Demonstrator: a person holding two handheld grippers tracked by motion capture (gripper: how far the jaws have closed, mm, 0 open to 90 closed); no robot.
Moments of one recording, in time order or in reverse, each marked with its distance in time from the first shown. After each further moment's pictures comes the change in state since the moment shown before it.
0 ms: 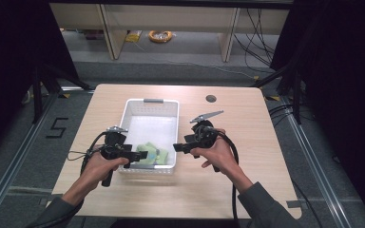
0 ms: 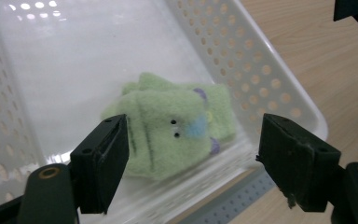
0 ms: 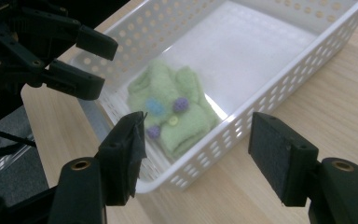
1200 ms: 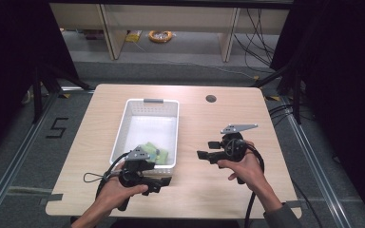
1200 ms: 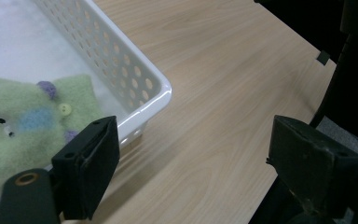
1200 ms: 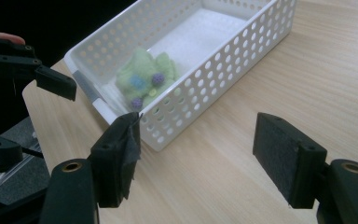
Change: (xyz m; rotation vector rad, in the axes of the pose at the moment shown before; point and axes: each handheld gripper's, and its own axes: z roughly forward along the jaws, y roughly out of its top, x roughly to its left) left arm -0.084 -0.036 0.002 -0.059 -0.177 0.169; right arm -0.022 -0.056 -0.057 -0.117 -0.031 0.017
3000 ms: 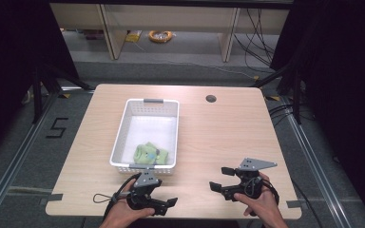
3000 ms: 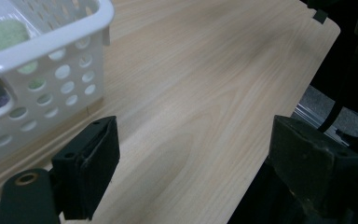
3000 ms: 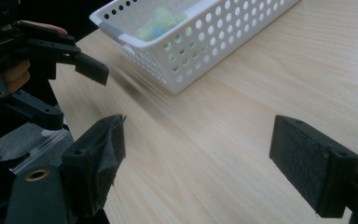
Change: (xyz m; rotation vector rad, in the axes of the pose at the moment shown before) left arm -0.022 -0.054 0.028 -0.008 -0.017 0.063; right arm 0.009 -0.097 -0.025 -0.099 0.046 -0.019
